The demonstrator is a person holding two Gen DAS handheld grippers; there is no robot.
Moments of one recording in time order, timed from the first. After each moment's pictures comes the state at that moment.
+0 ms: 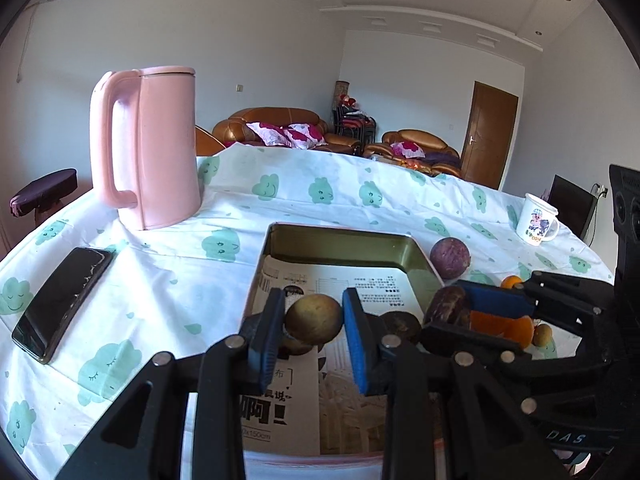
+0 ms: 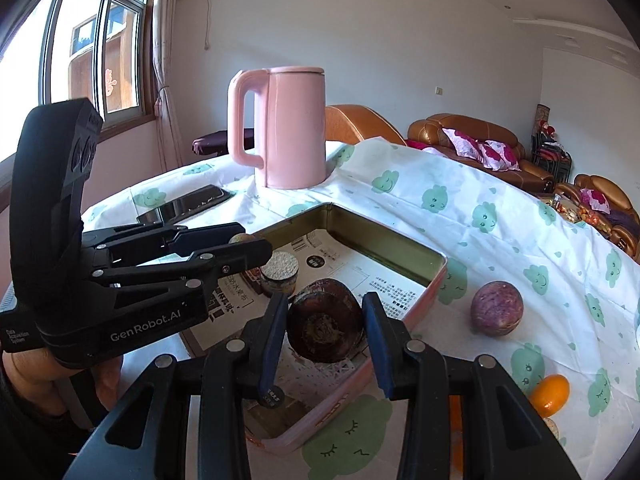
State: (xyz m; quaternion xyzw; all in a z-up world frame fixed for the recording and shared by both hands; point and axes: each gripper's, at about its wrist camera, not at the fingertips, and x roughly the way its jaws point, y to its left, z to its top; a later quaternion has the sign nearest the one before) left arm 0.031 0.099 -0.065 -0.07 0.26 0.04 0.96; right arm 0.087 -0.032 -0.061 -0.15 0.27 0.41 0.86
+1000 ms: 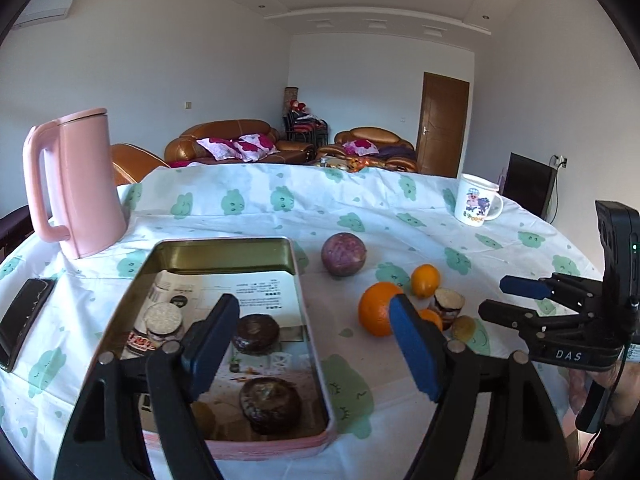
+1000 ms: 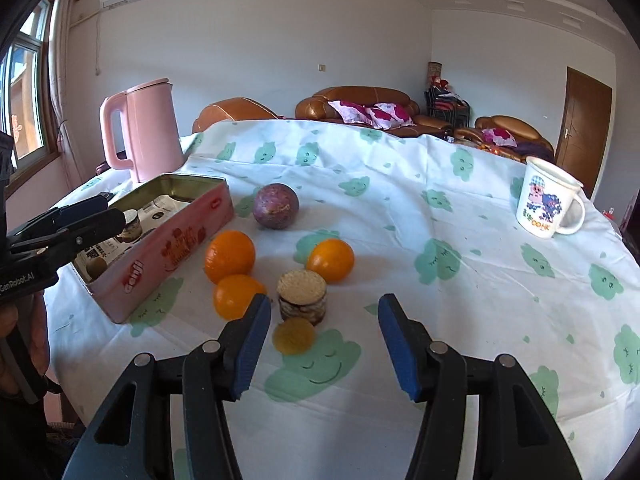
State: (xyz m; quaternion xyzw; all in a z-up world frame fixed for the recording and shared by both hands) left arm 0.031 0.000 -0.051 -0.03 0.24 -0.04 0.97; right arm 0.093 -0.218 -0.070 -0.07 0.31 0.23 0.92
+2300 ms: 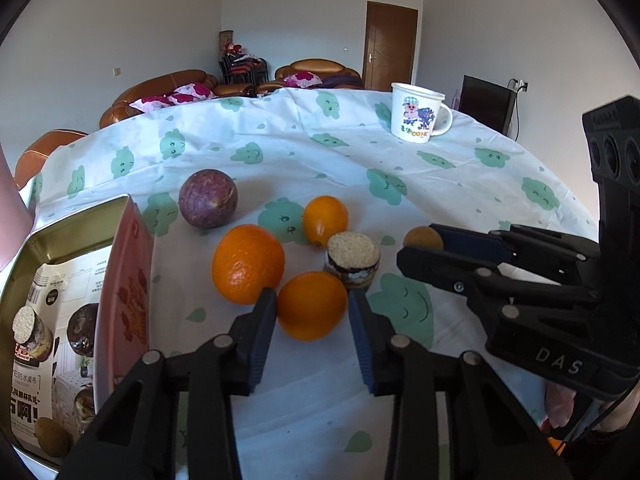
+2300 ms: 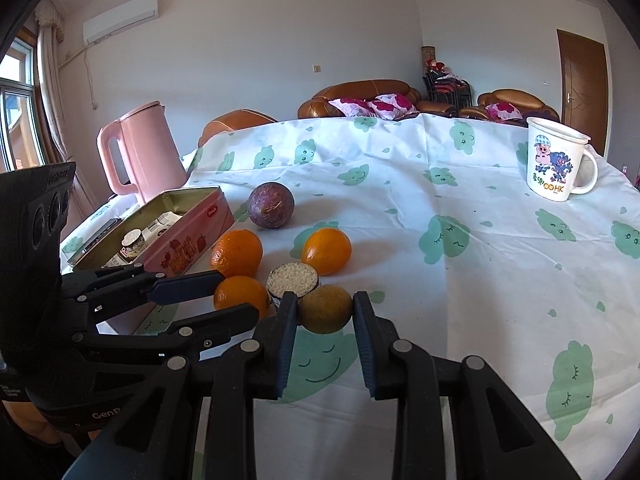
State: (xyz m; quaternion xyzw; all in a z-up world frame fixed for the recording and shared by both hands) left arm 0.081 -0.089 -0.086 0.03 0.36 -0.13 0.92; right arm 0.103 -0.232 -0.080 -0.01 0.32 0.25 0.91
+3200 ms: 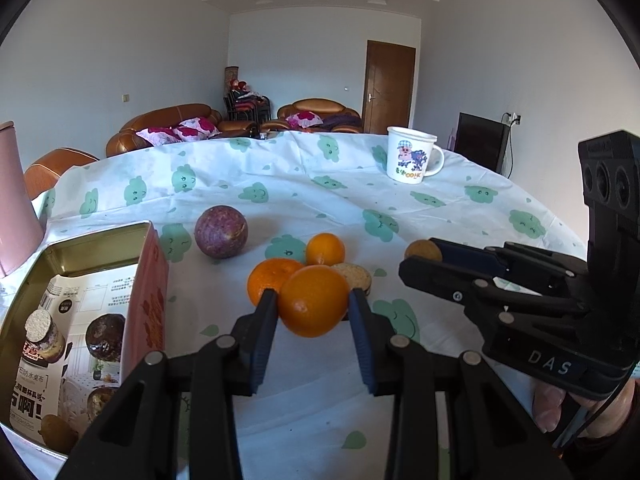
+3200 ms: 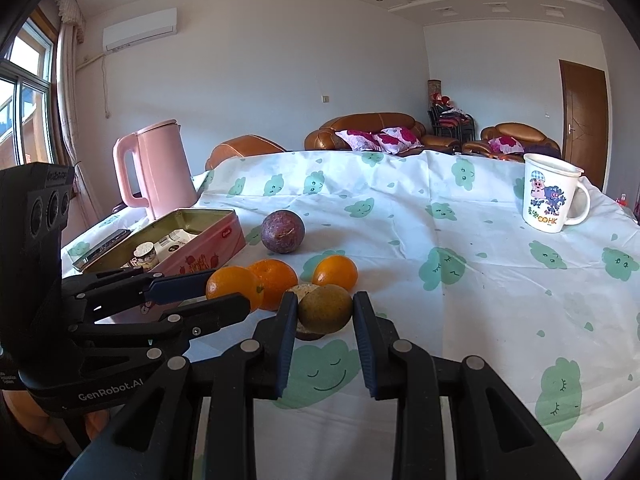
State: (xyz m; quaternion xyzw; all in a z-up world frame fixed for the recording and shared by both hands) left arm 0.058 -0.080 -0.072 0.01 0.28 -0.13 0.95; right arm 0.083 -0.236 -0.071 -0.01 0.25 0.26 0.93
